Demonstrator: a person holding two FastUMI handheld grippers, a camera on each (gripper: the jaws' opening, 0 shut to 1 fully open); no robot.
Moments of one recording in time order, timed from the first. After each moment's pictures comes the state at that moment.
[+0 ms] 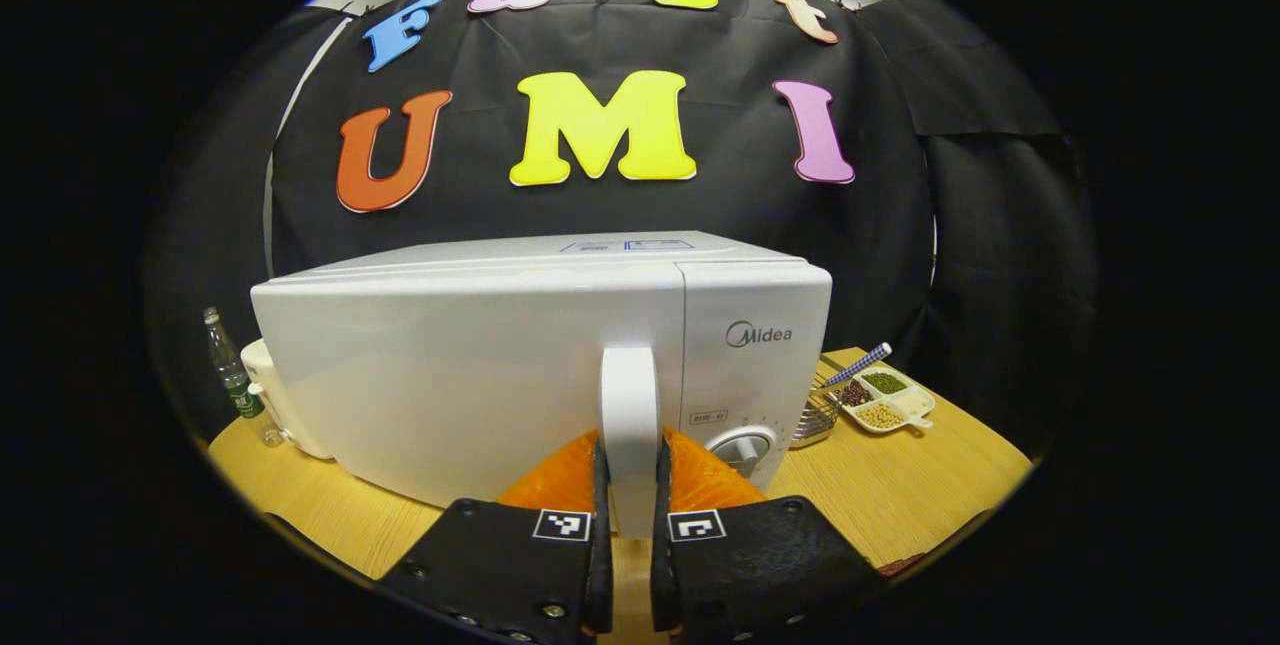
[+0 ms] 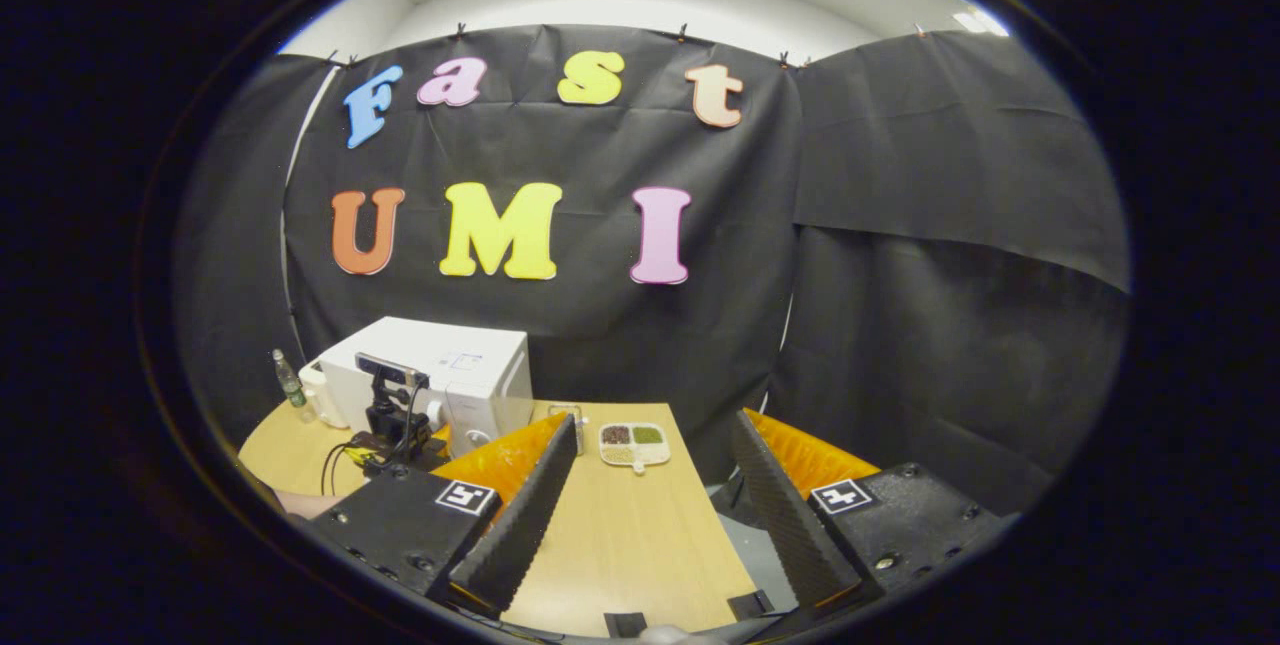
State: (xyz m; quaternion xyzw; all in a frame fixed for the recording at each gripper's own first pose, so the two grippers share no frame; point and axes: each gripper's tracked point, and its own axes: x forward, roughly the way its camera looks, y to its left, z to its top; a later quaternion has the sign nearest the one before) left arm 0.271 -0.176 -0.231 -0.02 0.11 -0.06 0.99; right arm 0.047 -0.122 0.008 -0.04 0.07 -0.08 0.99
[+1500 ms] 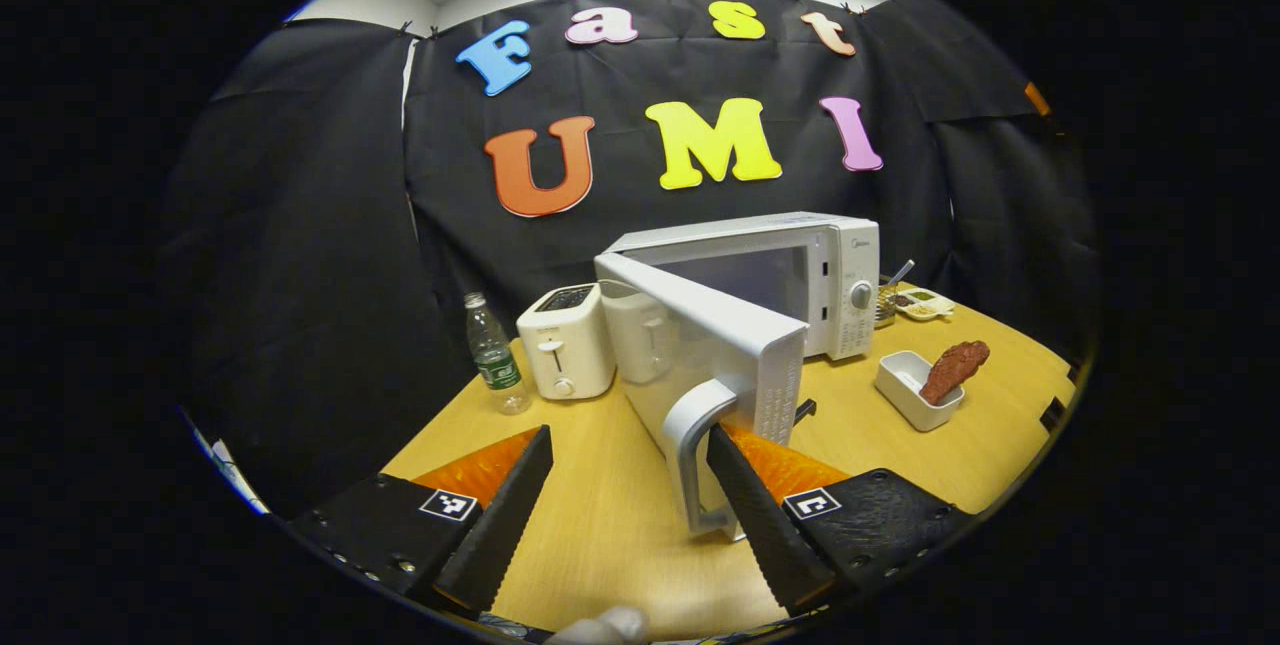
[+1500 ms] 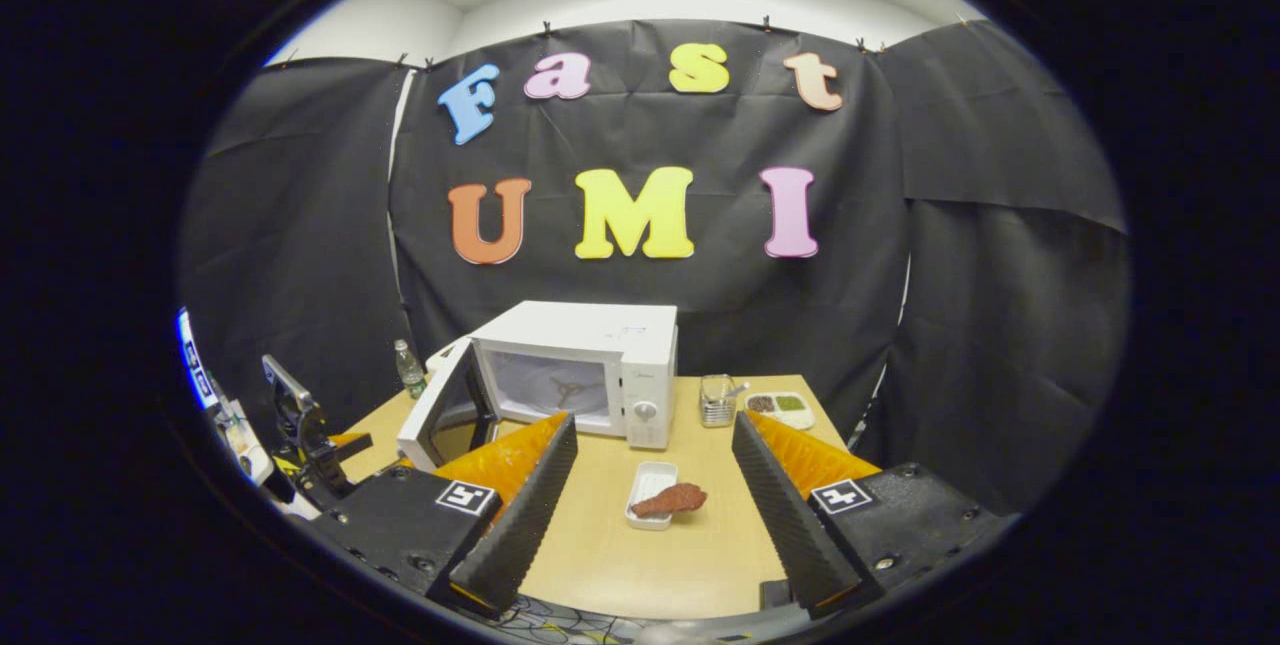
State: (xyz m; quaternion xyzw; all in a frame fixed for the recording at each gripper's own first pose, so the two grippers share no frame) left arm 0.016 0.106 -0.231 0.05 0.12 0.03 0.99; right arm 0.005 0.067 -0.060 0.00 0.09 0.06 0.99
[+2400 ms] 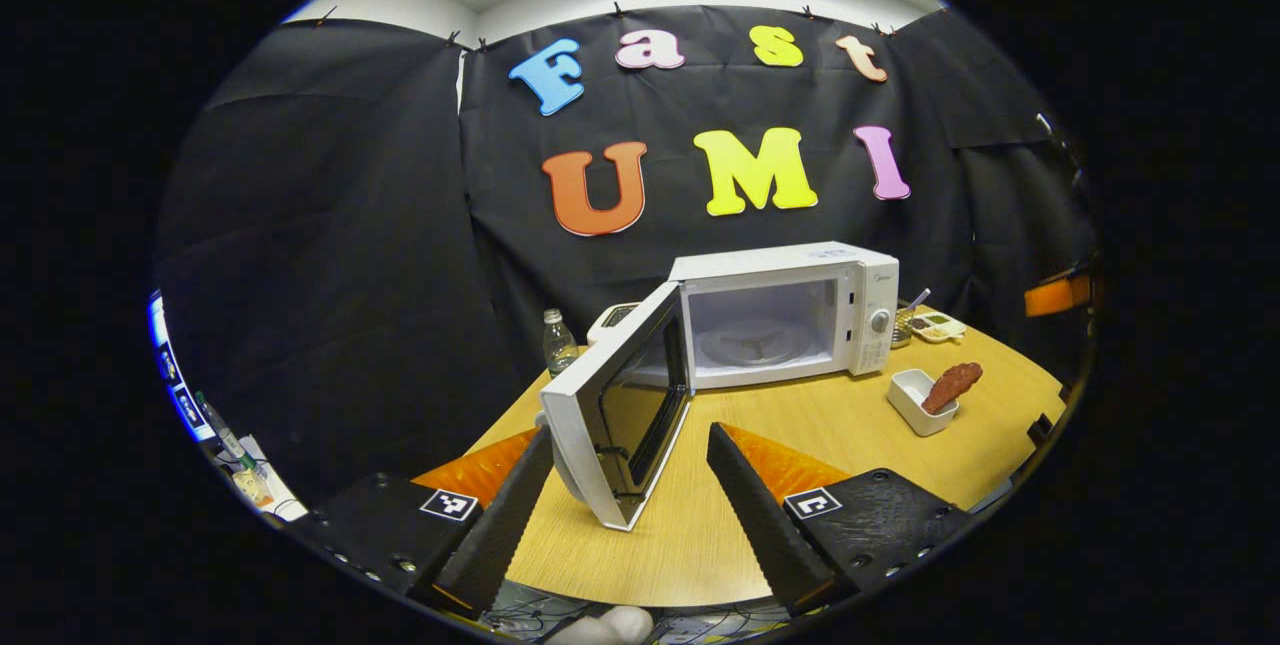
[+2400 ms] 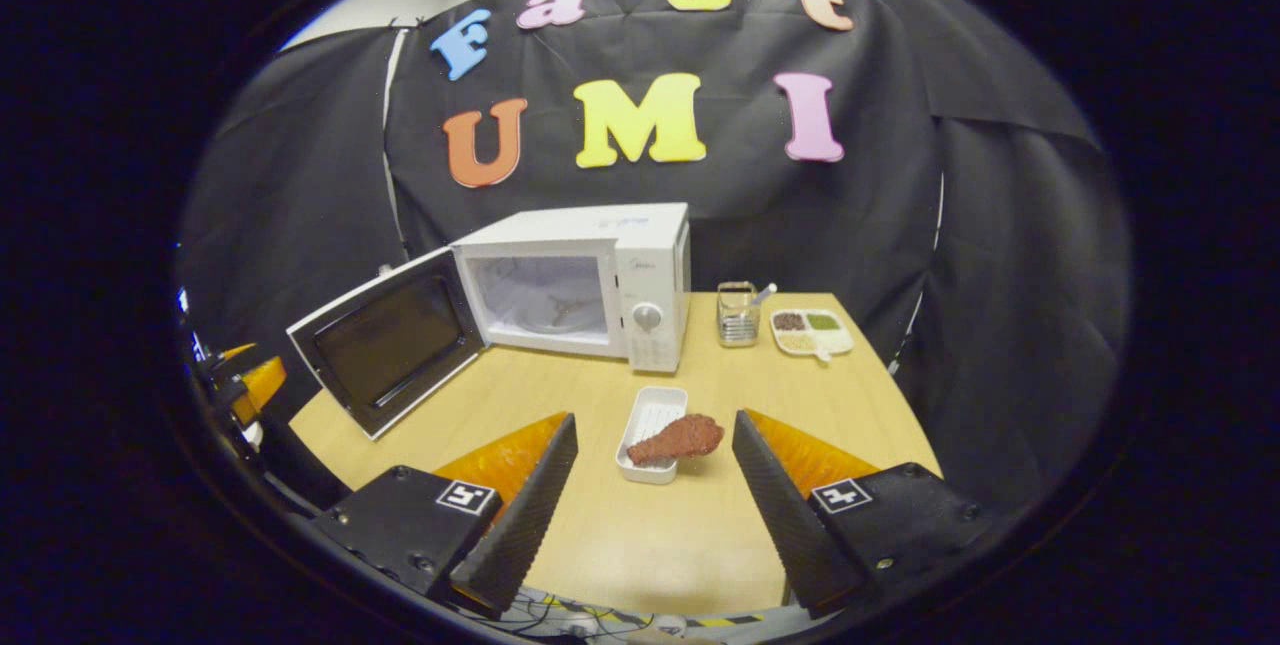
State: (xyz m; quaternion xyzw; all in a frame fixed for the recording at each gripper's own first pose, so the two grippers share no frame) left arm -0.047 0.121 -0.164 0.03 0.09 0.06 0.99; right arm 0.077 0.045 -0.225 0.02 0.21 0.09 0.97
